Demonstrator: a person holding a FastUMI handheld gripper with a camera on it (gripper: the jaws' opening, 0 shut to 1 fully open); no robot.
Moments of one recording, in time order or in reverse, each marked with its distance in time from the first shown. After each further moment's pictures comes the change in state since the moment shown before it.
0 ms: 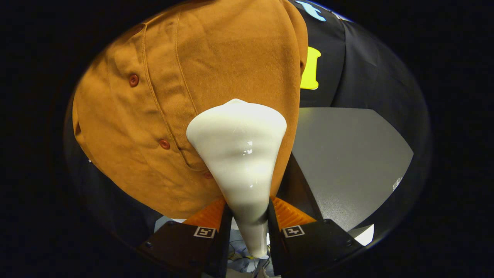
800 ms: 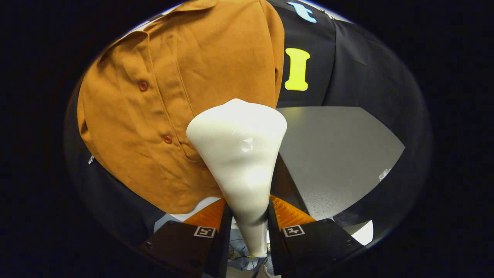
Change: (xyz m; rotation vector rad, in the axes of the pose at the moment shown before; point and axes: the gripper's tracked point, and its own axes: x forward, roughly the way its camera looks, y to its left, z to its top) arm -0.059 -0.006 0.015 0.030 -0.098 -0.026
